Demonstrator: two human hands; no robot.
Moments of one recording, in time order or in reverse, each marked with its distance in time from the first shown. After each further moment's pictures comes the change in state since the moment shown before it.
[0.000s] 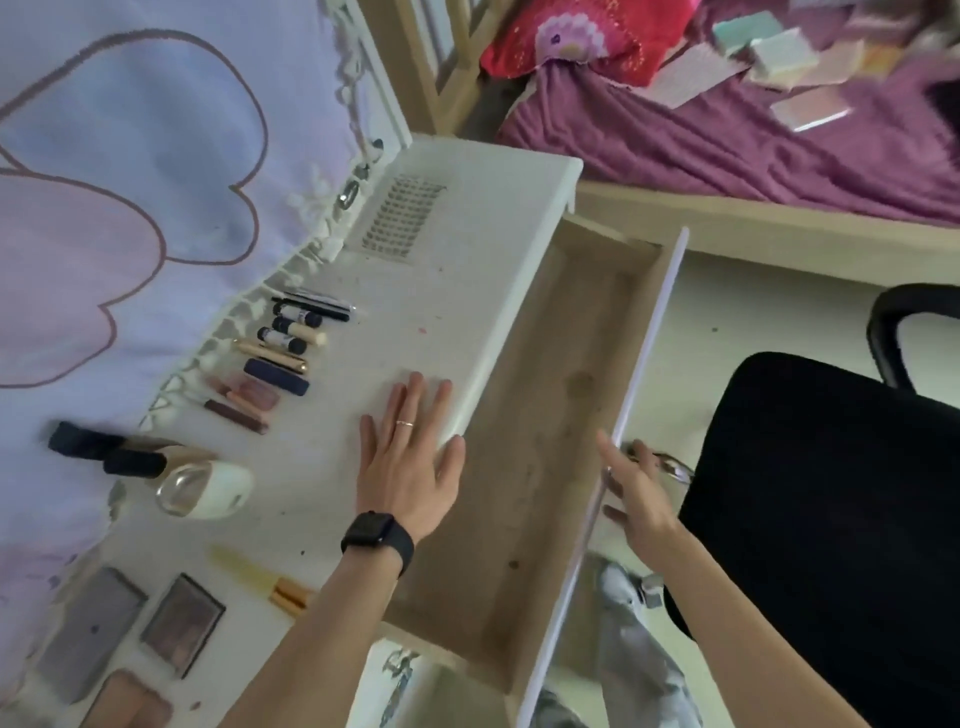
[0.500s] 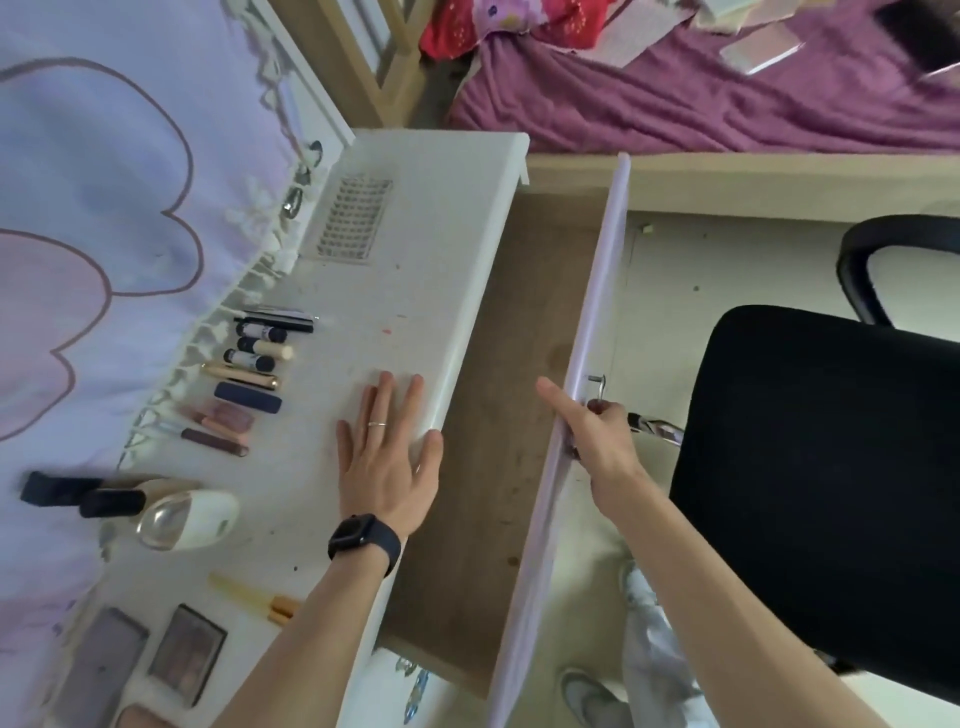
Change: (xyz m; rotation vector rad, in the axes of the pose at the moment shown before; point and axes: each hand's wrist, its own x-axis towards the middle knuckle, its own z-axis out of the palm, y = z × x) left_hand 0.003 0.002 -0.002 0.026 -0.003 -0.011; right_hand 0.003 -0.024 0.028 0.025 0.134 -0.133
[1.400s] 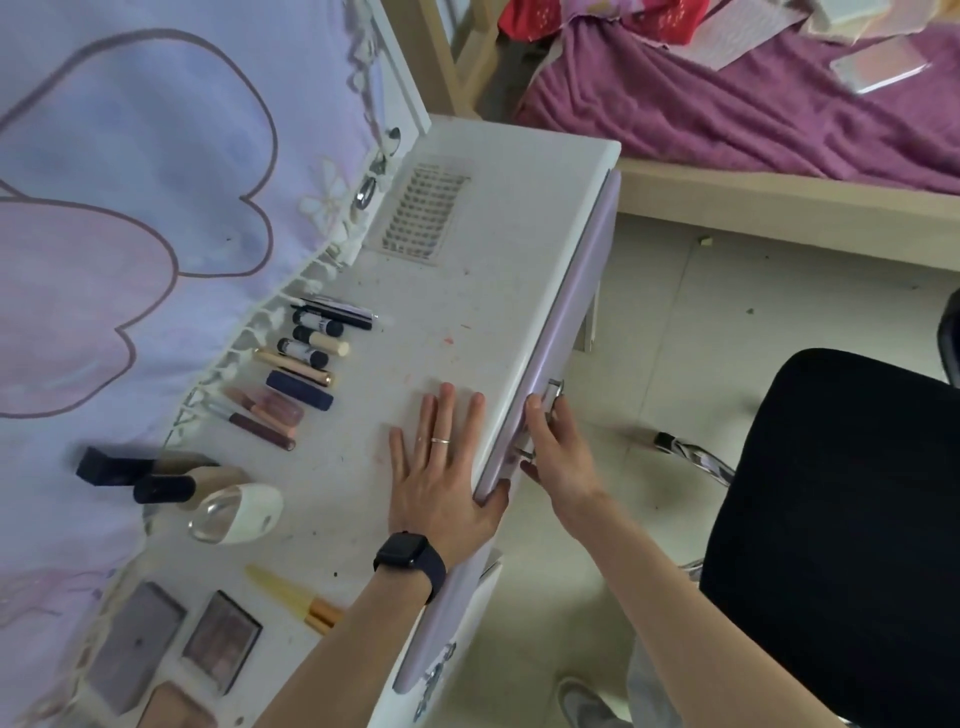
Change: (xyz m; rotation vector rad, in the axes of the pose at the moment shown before) left_hand 0.001 -0.002 0.004 0.060 -0.017 0.091; right_hand 0.003 0.005 0.089 -0.050 -0.287 -0.094
